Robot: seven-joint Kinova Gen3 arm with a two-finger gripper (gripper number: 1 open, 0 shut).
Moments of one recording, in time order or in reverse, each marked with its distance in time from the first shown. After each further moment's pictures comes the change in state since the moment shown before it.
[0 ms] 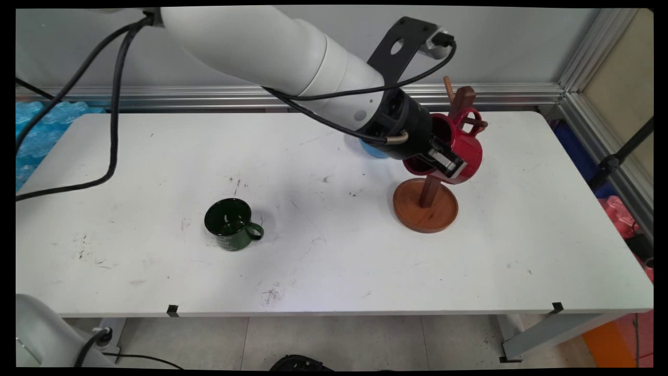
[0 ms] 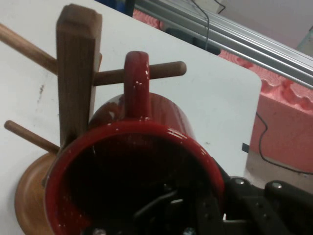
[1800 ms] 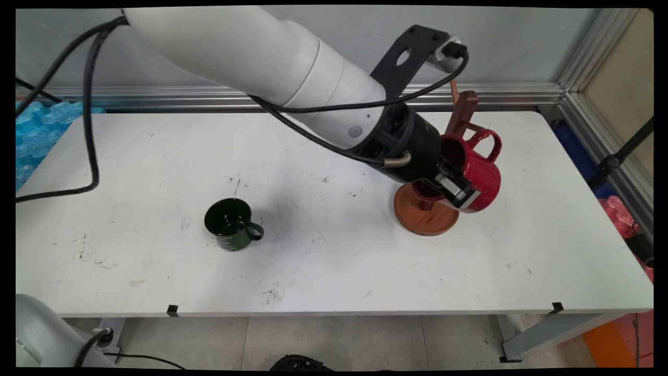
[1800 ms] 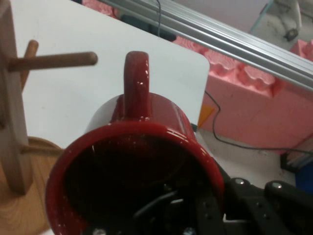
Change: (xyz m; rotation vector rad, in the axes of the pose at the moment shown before) arm -0.007 0.035 -0.020 -0.095 -0.035 0.030
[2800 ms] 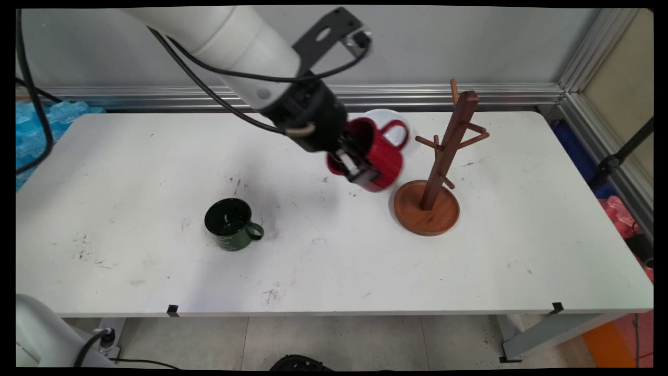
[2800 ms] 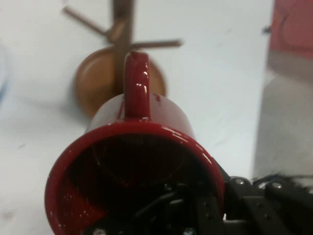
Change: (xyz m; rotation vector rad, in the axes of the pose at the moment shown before) arm -0.015 -0.064 -0.073 0.128 -0.221 0.105
